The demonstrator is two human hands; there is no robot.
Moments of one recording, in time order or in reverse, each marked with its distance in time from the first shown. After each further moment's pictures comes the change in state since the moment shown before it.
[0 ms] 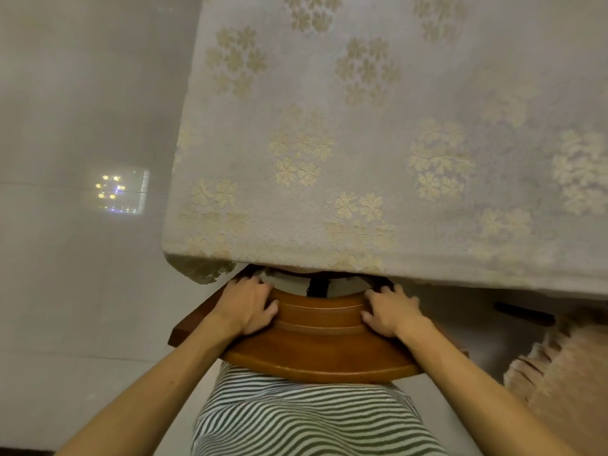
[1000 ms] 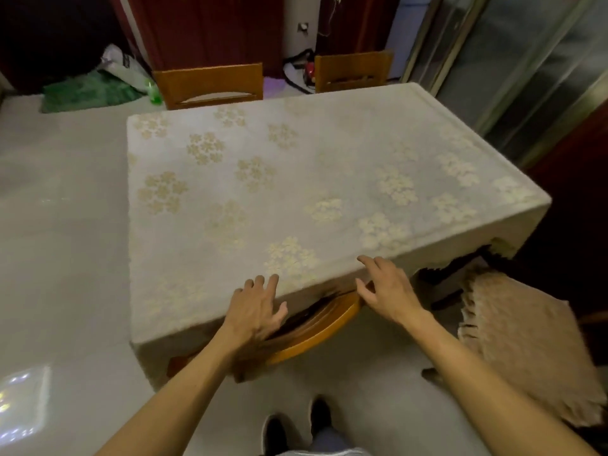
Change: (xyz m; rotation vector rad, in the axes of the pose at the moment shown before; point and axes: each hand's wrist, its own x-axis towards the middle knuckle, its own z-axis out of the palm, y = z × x) left_hand -0.050 0.058 -0.057 0.131 0.534 0.377; right_hand -0.151 0.021 0.029 0.369 1.011 0.180
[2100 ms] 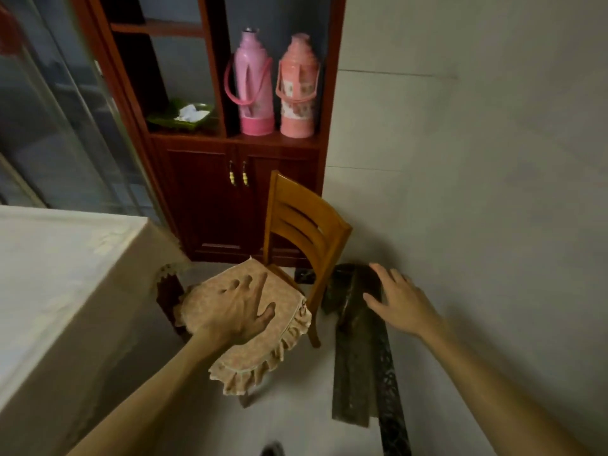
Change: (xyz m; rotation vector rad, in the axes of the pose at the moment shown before) left_hand 0.013 0.723 0.052 0.314 -0.037 1.069; right_hand -0.548 0.463 -0.119 0.215 0.294 1.162
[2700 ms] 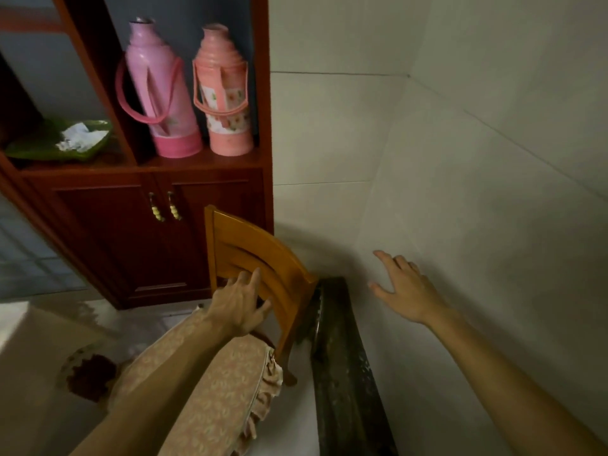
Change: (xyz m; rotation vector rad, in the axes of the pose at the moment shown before) left_hand 0.272 0.034 -0.009 -0.109 -0.063 0.177; right_hand 0.170 0.091 -0.063 -0.024 0.070 0.181
